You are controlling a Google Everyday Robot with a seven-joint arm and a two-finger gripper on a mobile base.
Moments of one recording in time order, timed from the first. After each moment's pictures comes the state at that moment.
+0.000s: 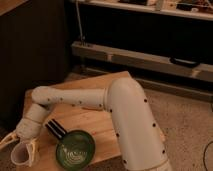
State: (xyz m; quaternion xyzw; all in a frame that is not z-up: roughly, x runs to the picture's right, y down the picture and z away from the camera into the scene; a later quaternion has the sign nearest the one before) arm -0.364 0.259 0.564 -0.43 -0.69 -0.33 0.49
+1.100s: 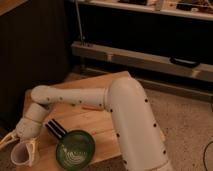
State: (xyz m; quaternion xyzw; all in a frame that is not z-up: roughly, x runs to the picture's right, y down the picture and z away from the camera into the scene) arm -0.359 0.246 0.553 -0.42 -0.66 -0.36 0.51
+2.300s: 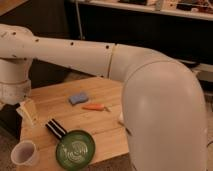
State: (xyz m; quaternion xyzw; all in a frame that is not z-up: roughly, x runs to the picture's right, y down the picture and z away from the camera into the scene) arm -0.310 0.097 0.475 -0.34 -0.43 -0.50 0.67
